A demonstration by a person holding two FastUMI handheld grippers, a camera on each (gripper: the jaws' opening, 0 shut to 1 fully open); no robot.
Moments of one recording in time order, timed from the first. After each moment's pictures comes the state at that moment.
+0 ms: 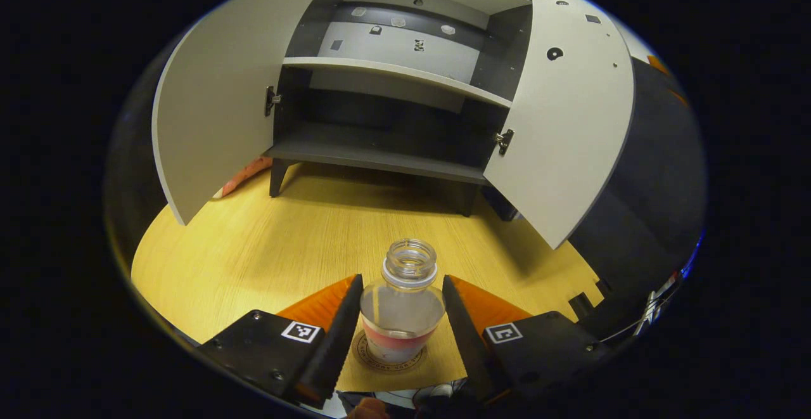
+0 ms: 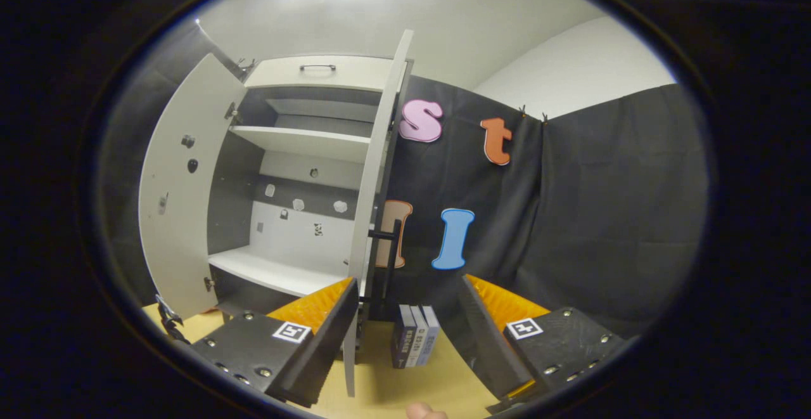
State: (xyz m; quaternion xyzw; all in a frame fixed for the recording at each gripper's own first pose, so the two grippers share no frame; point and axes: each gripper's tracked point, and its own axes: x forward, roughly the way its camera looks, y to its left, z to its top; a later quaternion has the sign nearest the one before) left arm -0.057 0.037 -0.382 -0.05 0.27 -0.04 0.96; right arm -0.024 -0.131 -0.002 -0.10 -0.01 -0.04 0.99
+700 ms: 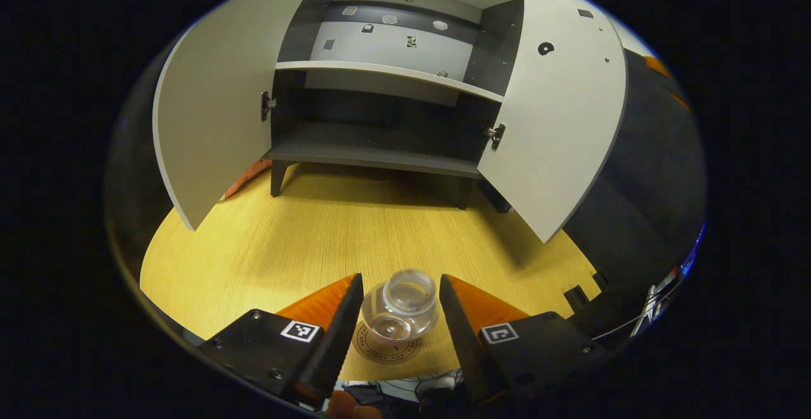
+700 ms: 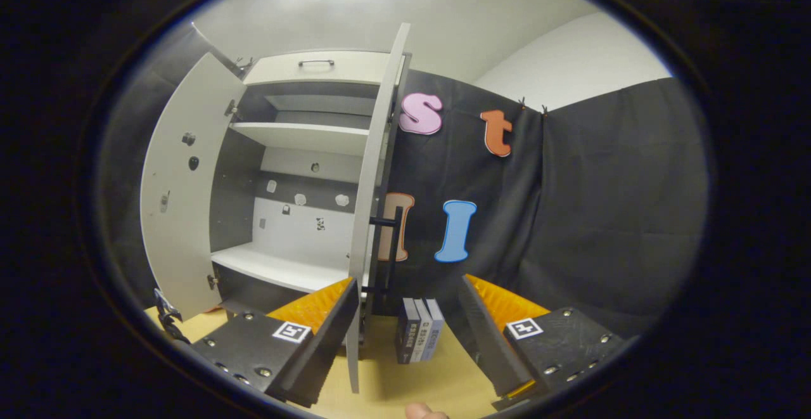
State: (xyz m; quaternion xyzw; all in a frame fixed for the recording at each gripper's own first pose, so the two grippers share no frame) left arm -0.060 0.034 -0.373 -0.04 0.28 -0.05 0.96; right arm -0.027 -0.137 -0.018 -0.08 0.01 -0.04 1.00
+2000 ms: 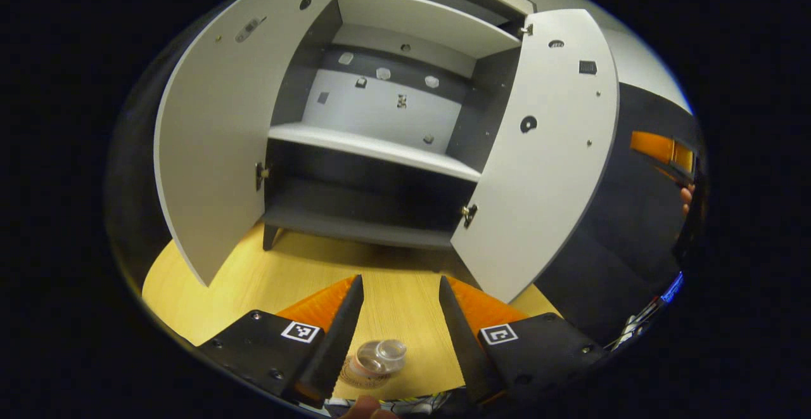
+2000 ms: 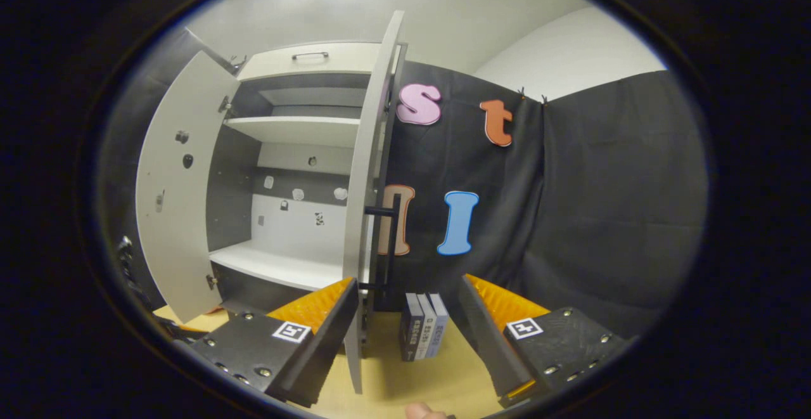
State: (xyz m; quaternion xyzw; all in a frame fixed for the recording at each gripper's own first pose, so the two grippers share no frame) left arm -0.036 0.016 -0.237 -0.07 0.15 -0.06 0.98; right arm -0.009 -0.142 -0.027 -0.07 0.02 -0.04 1.00
